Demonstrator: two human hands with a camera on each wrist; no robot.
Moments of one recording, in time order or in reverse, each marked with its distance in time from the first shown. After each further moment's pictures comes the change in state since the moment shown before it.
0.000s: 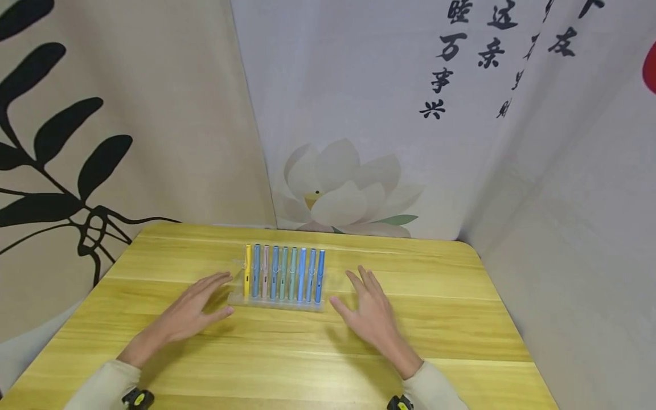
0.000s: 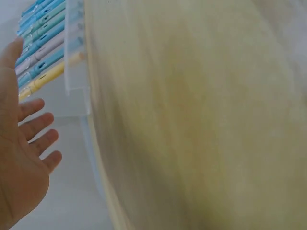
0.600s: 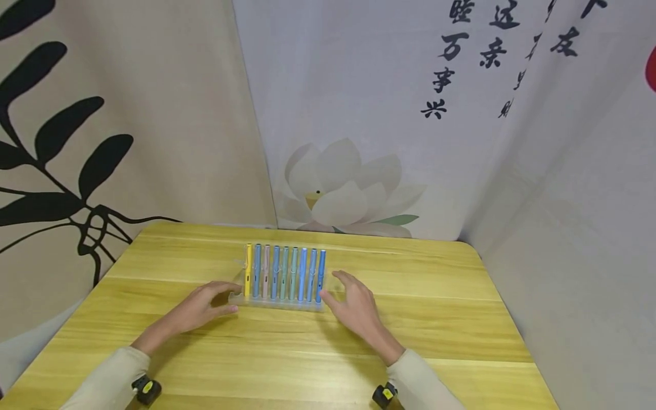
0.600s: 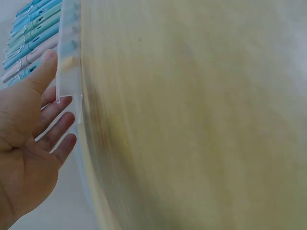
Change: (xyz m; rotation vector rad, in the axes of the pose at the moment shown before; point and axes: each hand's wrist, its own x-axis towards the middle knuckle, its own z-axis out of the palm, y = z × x) left_hand 0.016 -0.010 0.009 -0.228 -0.135 0.009; right_hand 0.022 -0.011 0.025 0.144 0.009 -0.024
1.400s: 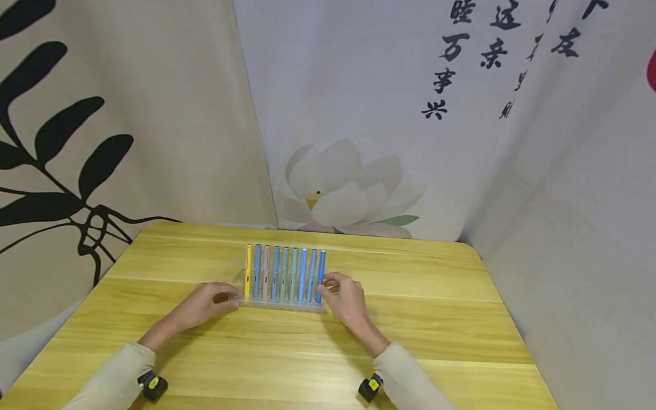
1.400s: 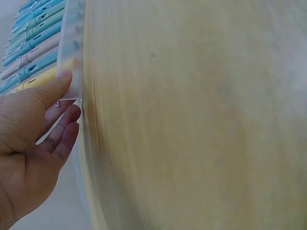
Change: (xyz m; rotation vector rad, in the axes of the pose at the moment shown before) left_hand 0.007 -0.003 0.002 -0.006 0.028 0.008; right_hand 0.019 -0.002 0.021 0.261 0.013 0.087
